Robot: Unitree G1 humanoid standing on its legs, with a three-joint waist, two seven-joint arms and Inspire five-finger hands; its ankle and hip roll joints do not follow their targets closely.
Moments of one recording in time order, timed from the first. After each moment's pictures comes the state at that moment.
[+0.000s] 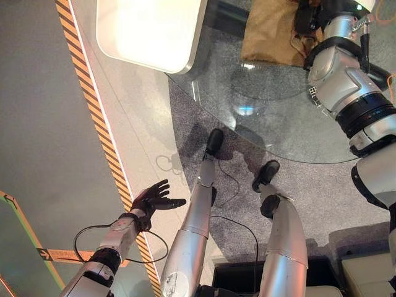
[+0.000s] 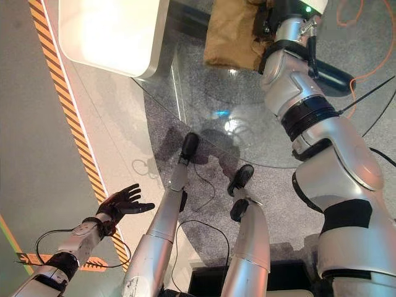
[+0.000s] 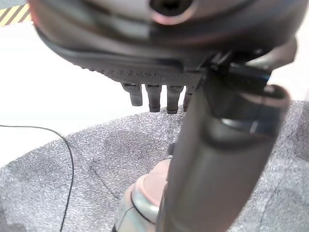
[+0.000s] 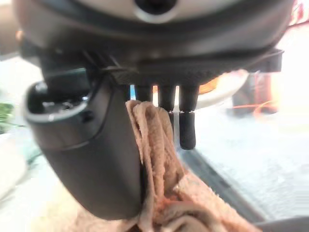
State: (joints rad) left arm -0.32 0.46 -0.35 0.85 -0.69 -0.06 -0.14; right arm -1.54 -0.67 0.91 0.98 0.02 0.29 -0.62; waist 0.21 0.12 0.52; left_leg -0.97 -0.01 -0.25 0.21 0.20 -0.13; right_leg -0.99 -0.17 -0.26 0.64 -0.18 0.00
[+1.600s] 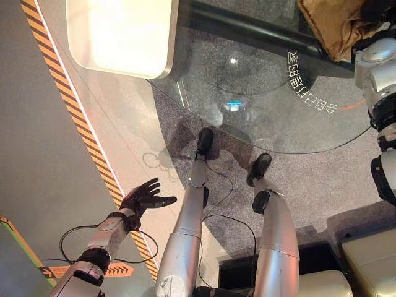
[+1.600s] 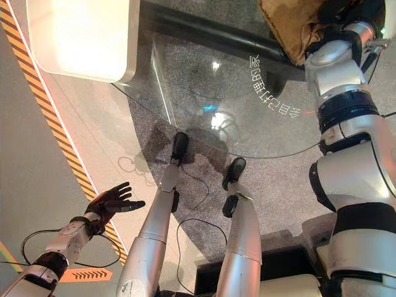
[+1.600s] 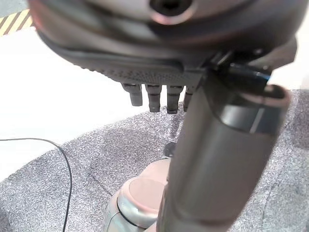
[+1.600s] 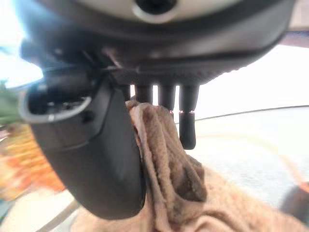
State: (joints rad) left arm -0.32 0.53 -0.34 0.86 -0.74 -0.06 -0.18; right arm -1.54 -0.76 0.71 1.03 0.39 0.20 -0.75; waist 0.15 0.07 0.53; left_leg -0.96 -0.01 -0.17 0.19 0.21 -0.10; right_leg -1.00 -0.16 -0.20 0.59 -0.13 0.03
